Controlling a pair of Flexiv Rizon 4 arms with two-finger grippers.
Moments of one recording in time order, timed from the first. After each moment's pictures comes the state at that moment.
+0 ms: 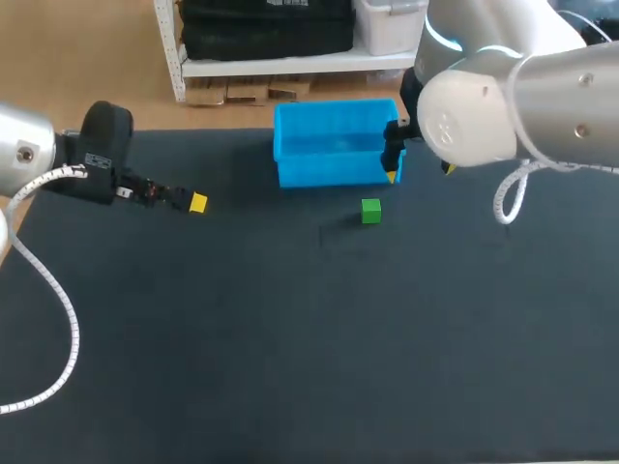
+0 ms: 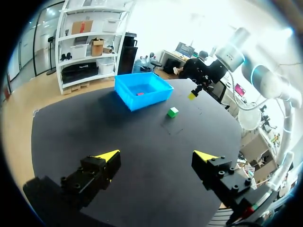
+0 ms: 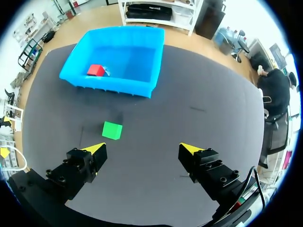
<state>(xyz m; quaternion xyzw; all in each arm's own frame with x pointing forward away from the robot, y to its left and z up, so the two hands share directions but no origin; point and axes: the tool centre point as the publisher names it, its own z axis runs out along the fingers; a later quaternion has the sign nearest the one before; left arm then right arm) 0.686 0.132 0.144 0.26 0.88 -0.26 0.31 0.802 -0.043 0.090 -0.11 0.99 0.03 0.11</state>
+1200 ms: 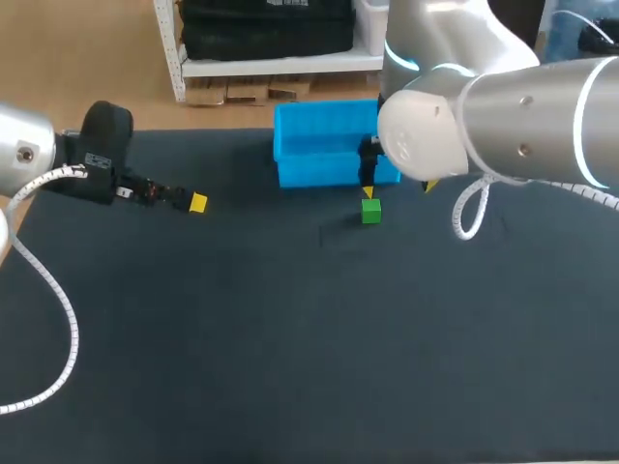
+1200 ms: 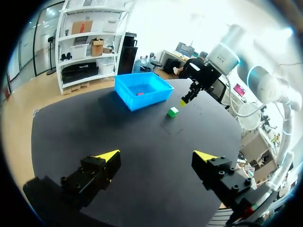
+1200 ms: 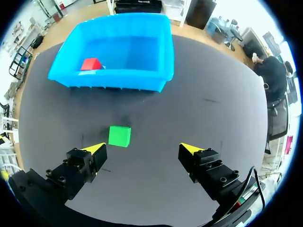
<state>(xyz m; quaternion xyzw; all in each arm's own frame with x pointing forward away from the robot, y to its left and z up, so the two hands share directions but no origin) 0.686 0.132 0.144 0.26 0.88 -0.26 0.30 0.801 -0.012 0.053 -0.06 0.99 0.02 0.08</state>
